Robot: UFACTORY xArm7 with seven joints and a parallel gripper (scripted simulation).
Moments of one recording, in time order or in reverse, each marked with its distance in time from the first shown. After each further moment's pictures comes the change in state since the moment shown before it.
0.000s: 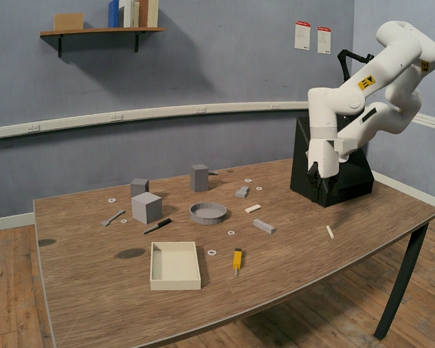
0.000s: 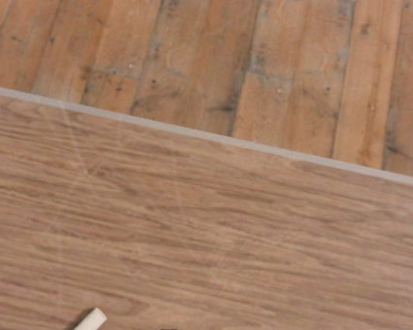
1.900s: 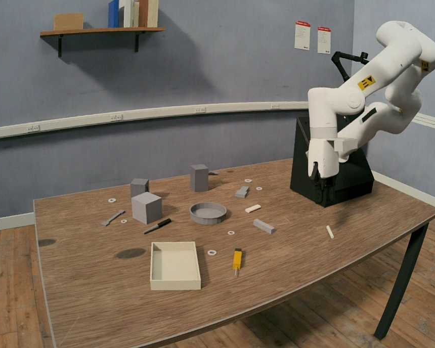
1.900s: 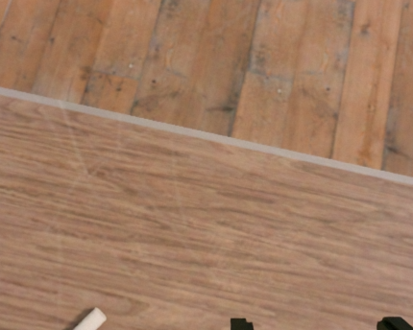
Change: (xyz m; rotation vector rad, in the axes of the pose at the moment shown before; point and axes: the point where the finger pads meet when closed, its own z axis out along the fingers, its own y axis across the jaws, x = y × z) arm 0.000 0.000 0.000 0.000 0.000 -0.001
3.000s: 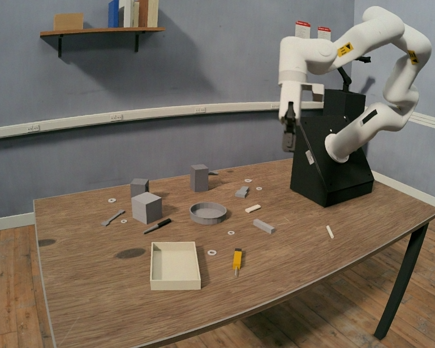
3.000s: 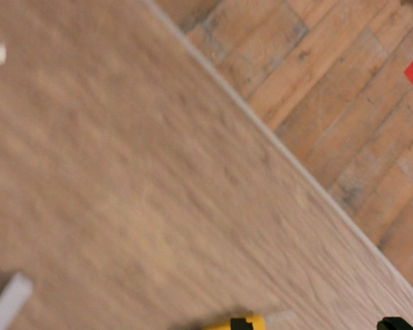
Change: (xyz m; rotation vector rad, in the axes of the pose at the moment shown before) arm -0.054 0.093 -0.147 -0.227 -0.064 -0.582
